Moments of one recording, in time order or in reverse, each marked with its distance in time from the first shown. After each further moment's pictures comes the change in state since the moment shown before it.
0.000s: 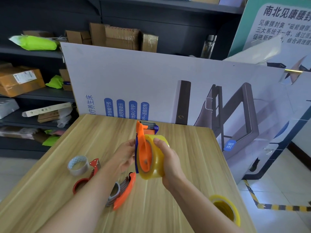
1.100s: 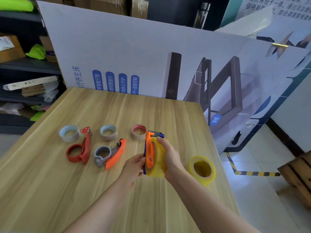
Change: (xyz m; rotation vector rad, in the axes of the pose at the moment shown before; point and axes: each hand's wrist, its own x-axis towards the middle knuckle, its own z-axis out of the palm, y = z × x) left_hand -0.107 -0.132 0.046 0.126 0.067 -0.124; right_hand -0.046 0.073 -0.065 -0.095 0.246 0.246
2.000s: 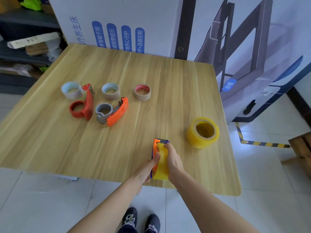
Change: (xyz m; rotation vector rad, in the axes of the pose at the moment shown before) left_hand -0.063 -0.128 0.030 0.162 -0.092 -0.443; right_hand 0.004 0.142 -0.065 -0.122 0.094 0.308
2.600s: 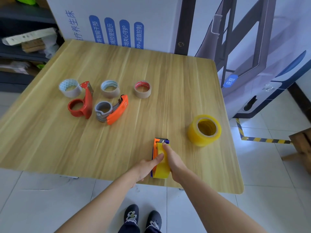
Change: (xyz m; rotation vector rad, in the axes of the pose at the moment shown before) left_hand -0.001 0.014 -0.015 0.370 -0.084 -0.047; right_hand 0.015 0.006 -0.002 -0.170 -0.124 -0.011
